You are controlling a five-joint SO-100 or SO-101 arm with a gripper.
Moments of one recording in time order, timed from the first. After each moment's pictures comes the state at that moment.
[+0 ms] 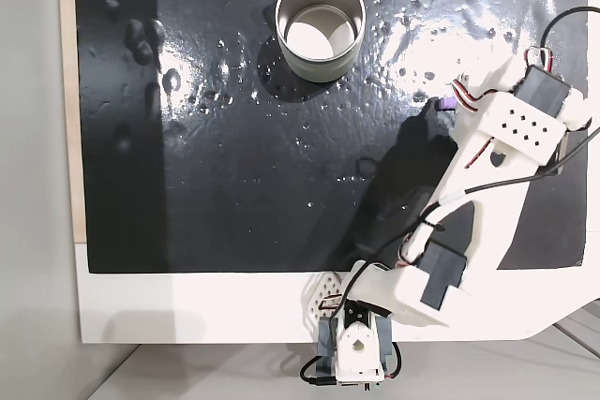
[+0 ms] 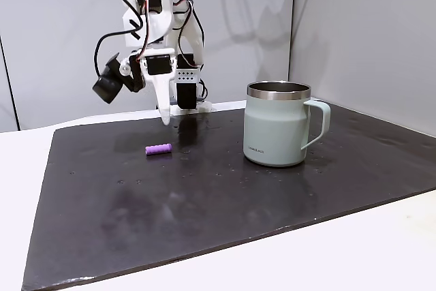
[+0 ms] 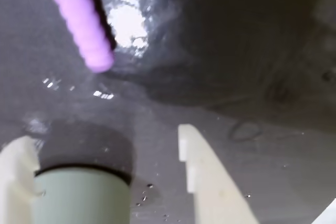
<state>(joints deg) 25.4 69.3 68.2 90.9 -21.6</state>
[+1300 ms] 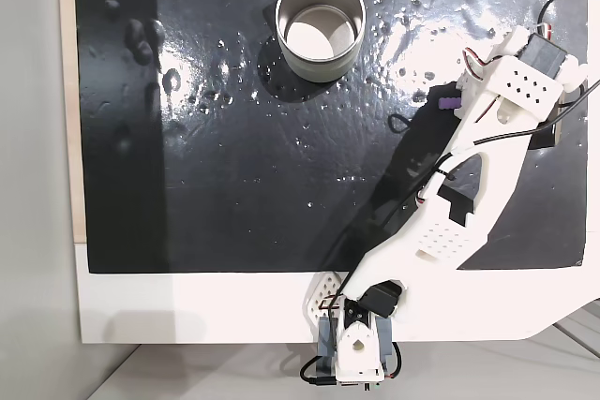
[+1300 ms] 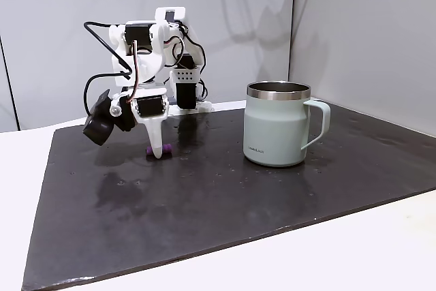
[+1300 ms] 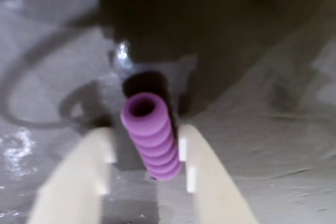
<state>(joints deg) 26.4 39.6 38.5 95.4 -22.8</state>
